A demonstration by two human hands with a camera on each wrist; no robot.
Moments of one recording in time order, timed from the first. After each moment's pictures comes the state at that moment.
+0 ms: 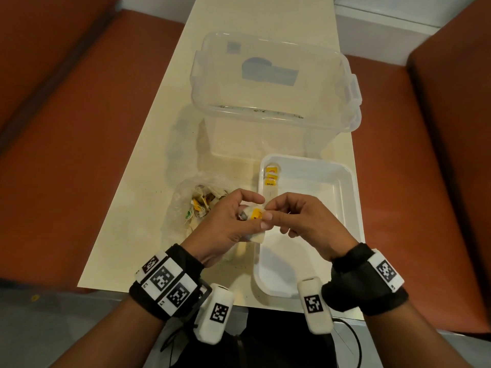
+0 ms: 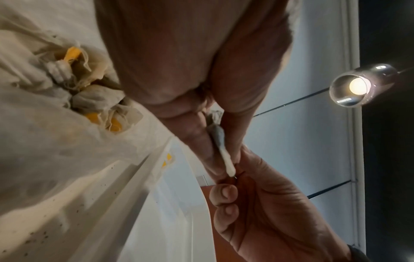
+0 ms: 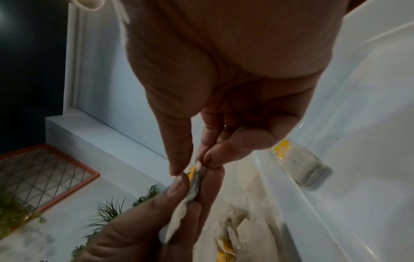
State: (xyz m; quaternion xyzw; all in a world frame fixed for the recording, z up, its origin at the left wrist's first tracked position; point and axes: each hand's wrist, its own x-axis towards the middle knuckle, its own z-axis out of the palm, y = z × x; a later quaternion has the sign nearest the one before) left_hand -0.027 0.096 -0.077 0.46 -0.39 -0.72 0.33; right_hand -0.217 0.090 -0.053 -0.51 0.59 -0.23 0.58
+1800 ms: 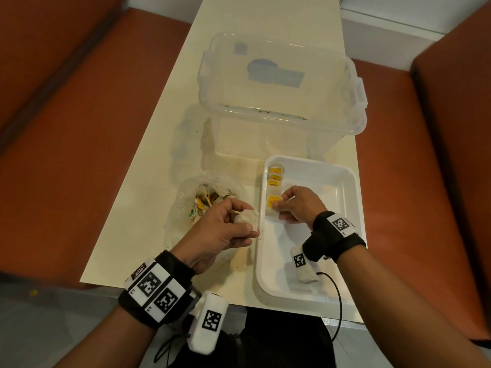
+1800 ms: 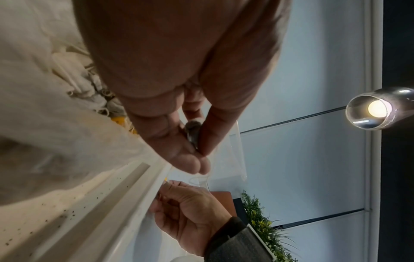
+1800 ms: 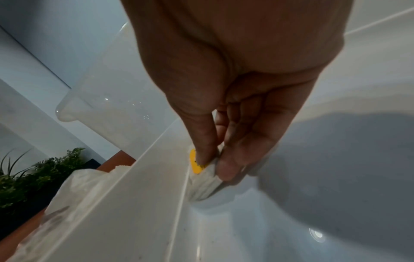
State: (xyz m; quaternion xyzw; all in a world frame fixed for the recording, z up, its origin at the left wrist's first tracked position) left_hand -0.012 0.105 -0.084 0.50 -0.29 -0.74 0.34; right_hand -0.231 0.027 -0.138 -0.45 0.73 -0.13 0.50
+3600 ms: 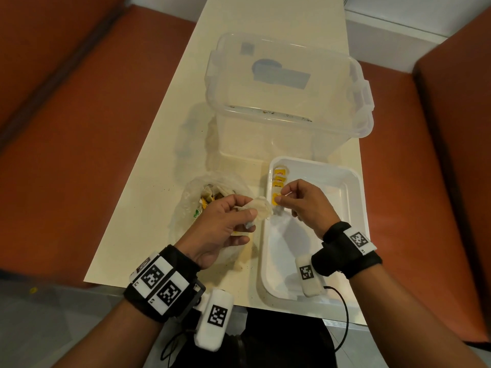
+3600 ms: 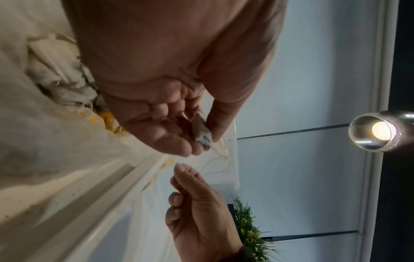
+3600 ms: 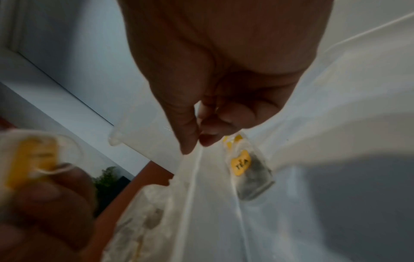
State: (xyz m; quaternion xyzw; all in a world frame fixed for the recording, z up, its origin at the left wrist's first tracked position) left_hand -0.007 0.096 -0.076 0.52 -0.27 -0.74 0.34; right_hand -0.221 0.044 -0.112 -0.50 0.67 -0.25 0.49
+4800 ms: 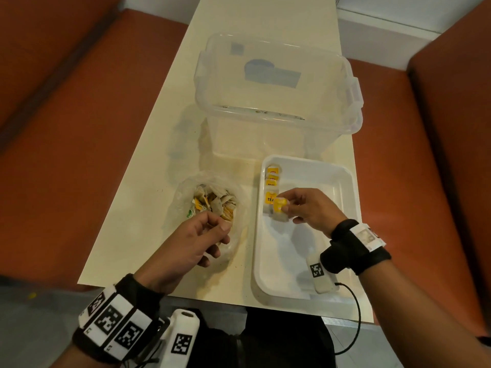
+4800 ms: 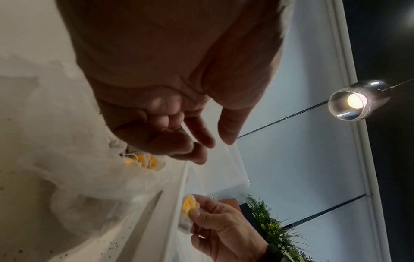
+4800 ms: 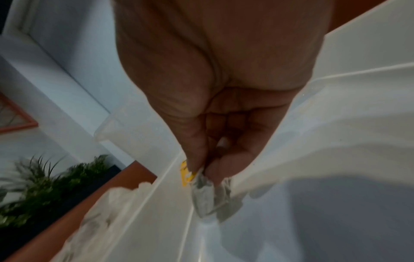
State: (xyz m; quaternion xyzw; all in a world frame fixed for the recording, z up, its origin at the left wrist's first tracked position) left_hand 0.024 0.130 -0.076 0.56 -0.39 -0.67 0.28; right_hand -0.253 0.045 -0.109 -0.54 0.65 -0.15 0.51
